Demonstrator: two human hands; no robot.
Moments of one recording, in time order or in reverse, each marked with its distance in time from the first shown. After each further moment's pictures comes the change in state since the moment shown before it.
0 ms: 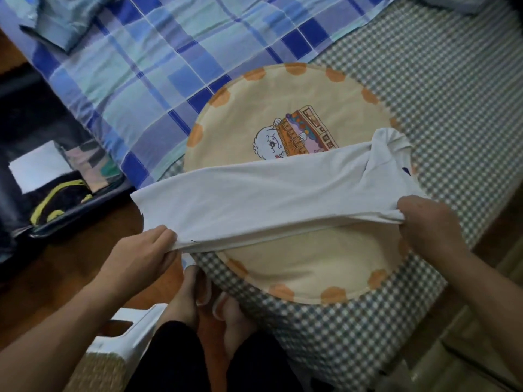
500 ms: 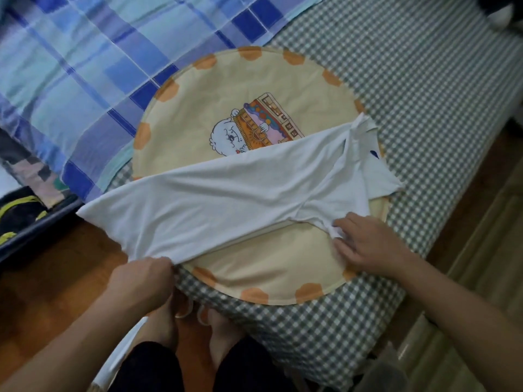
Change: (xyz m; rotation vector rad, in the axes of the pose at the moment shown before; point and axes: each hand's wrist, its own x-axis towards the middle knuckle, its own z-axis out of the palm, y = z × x) left_hand 0.051 0.078 0.017 0.083 -0.736 -0.394; right_hand -0.039 -0.033 0.022 0.210 -0.446 -0.037
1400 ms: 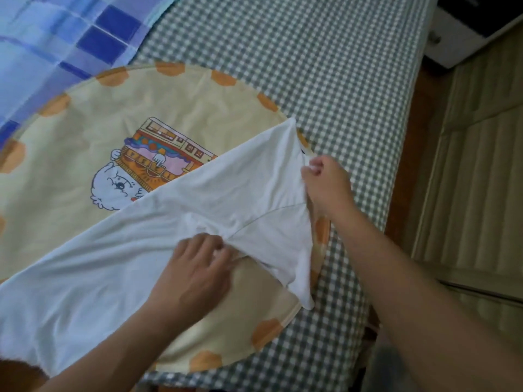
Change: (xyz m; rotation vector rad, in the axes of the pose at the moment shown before) left_hand 0.075 0.181 -0.062 0.037 0.763 0.925; right_hand 0.067 0.073 -0.027 0.792 0.440 1.011
